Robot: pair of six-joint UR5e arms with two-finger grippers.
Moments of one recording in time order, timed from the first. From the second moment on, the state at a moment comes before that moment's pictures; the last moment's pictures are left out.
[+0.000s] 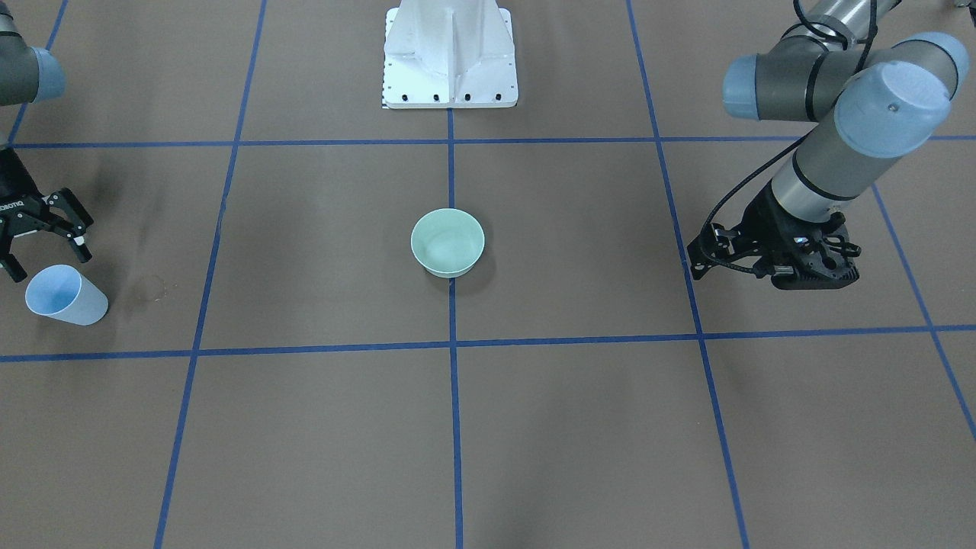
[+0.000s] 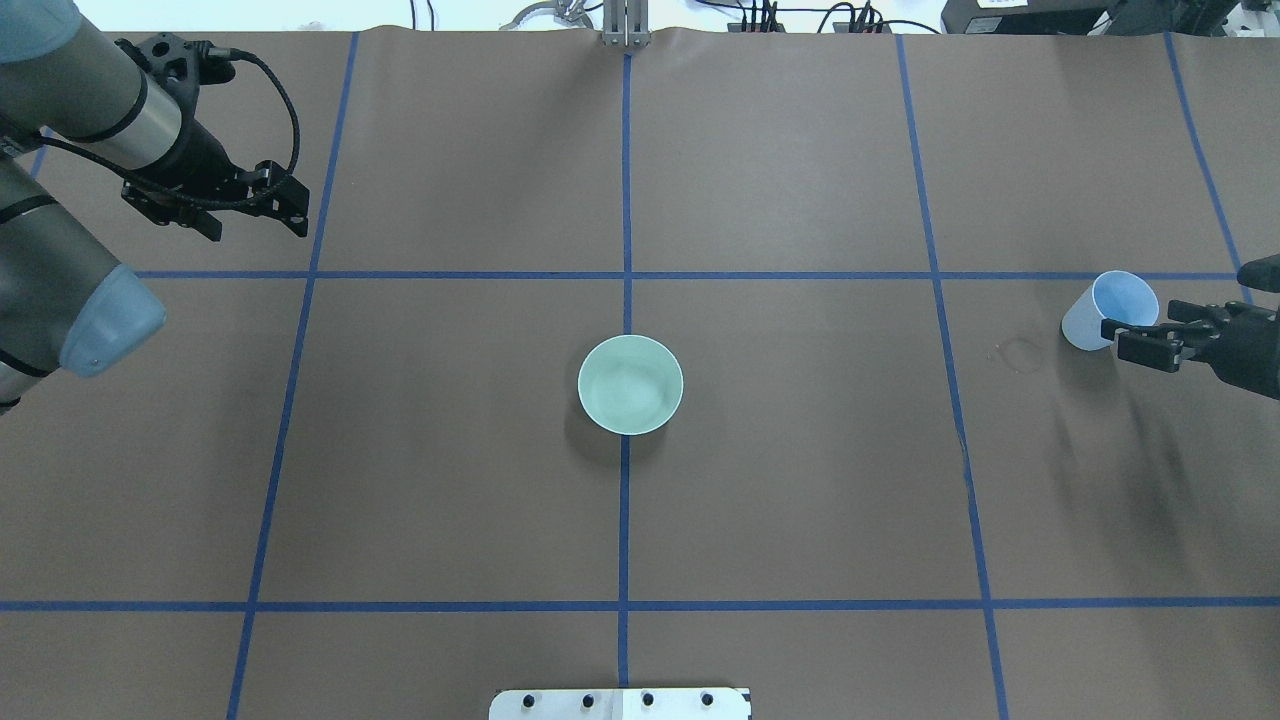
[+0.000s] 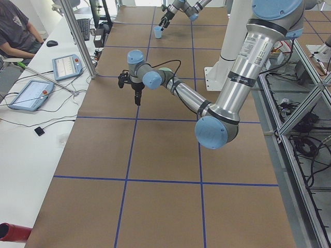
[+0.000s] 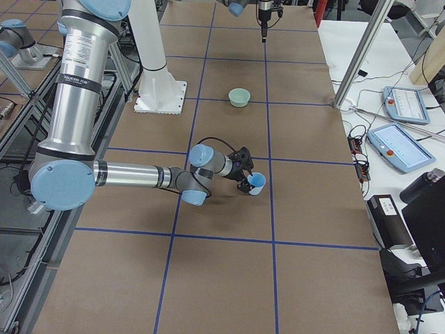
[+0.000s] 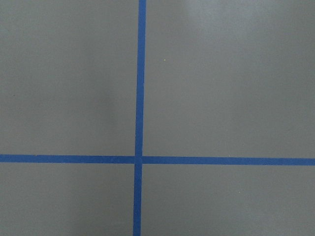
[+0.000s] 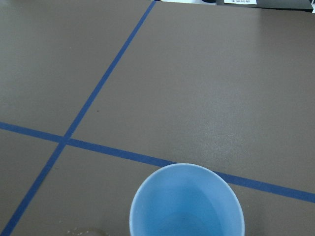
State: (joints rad) left arm -0.98 -1.97 -1.73 -1.67 -2.19 -0.86; right arm 0.87 -1.80 1.62 -0.21 1.70 0.84
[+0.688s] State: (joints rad) left arm -0.87 -2.06 -1.72 -1.66 -2.11 -1.04; right arm 1.20 -1.66 1.63 -0.52 2.05 0.72
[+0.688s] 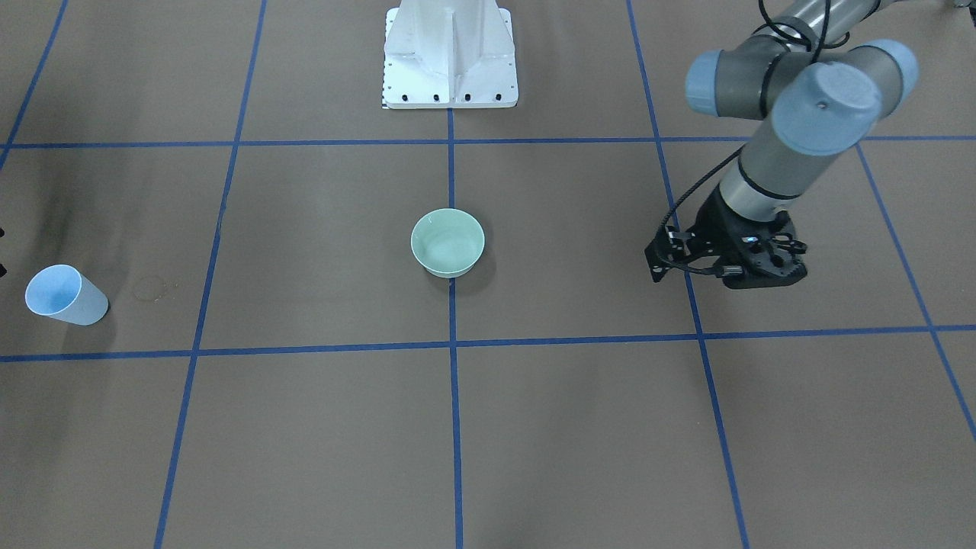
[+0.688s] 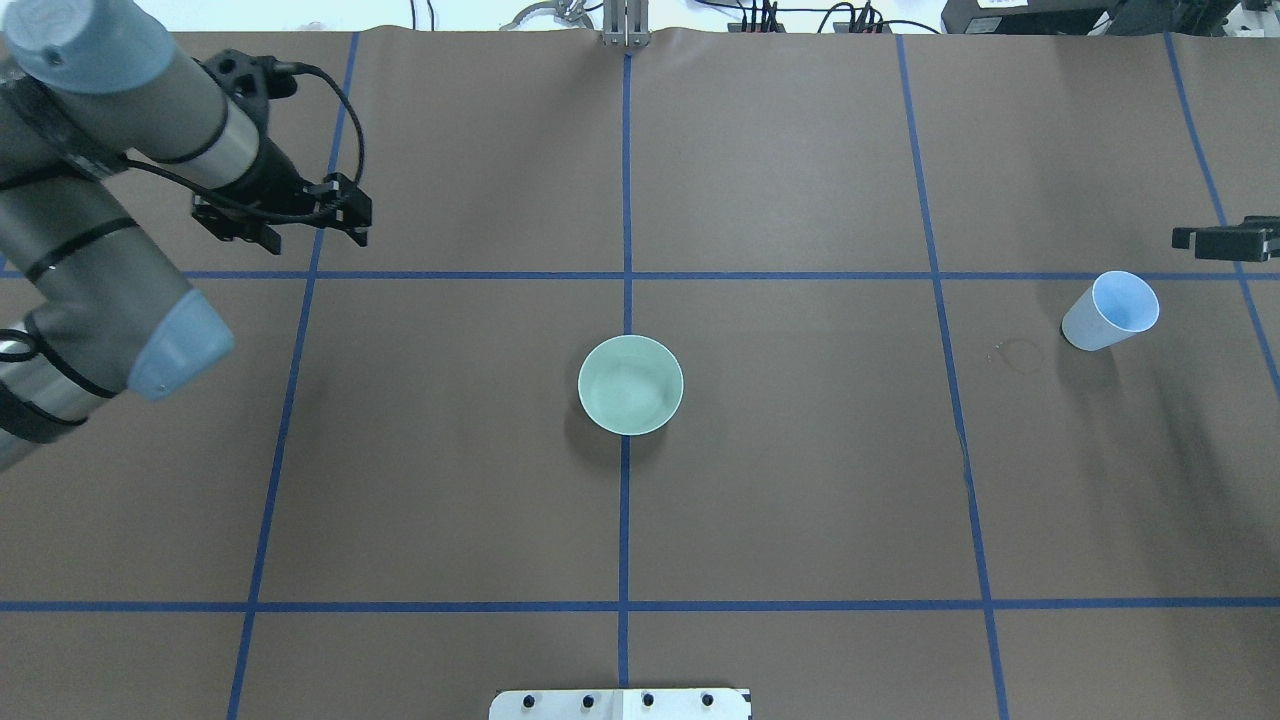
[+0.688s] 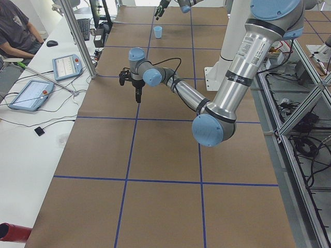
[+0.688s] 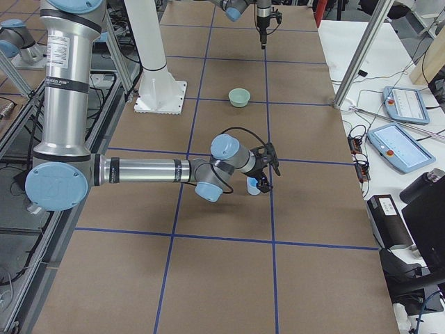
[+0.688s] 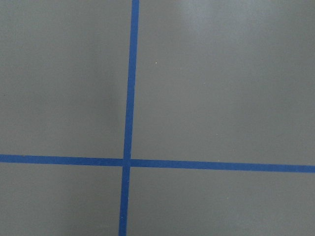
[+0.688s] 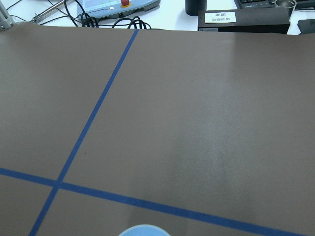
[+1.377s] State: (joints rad) left arm -0.58 -2.32 -1.56 -1.61 -1.97 -1.26; right arm 1.41 -1.57 1.64 -0.95 2.32 0.47
